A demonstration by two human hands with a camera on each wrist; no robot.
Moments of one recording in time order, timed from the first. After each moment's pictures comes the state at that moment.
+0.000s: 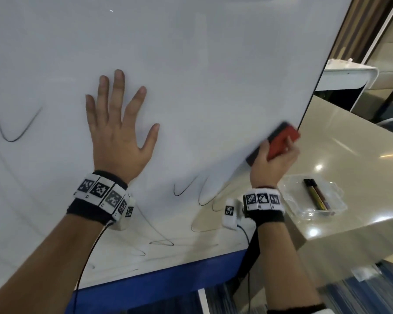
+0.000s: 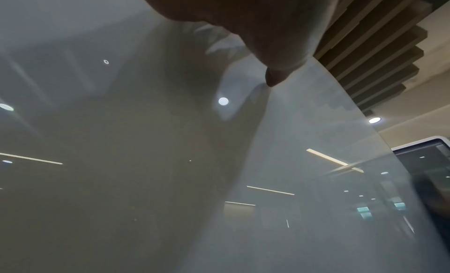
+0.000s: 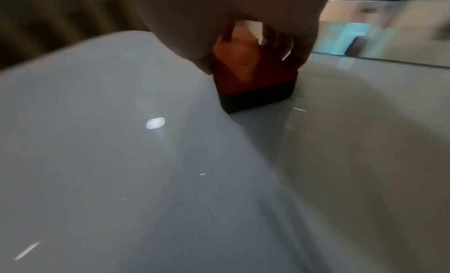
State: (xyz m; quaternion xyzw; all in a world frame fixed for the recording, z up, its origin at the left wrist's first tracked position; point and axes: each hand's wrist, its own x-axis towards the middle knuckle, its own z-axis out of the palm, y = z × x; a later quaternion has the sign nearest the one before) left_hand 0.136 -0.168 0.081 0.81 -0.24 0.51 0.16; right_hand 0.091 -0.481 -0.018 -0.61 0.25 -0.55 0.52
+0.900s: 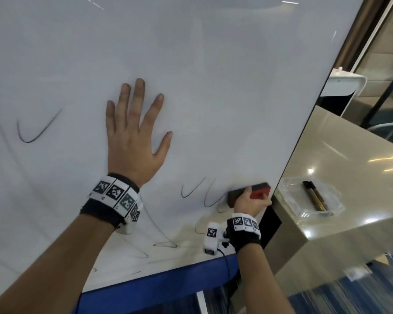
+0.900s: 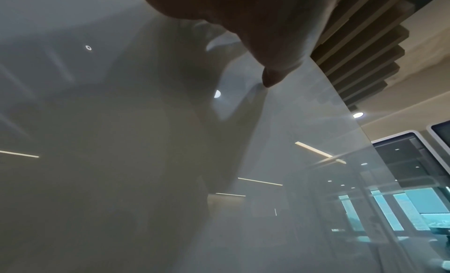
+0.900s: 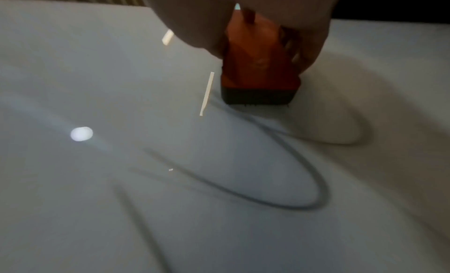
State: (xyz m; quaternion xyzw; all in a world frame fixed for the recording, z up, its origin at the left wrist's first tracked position) left_hand 0.137 -0.159 0.076 0.82 -0.26 0.49 0.15; right_hand 0.075 -0.407 -0.087 -0.47 0.46 -0.42 0.63
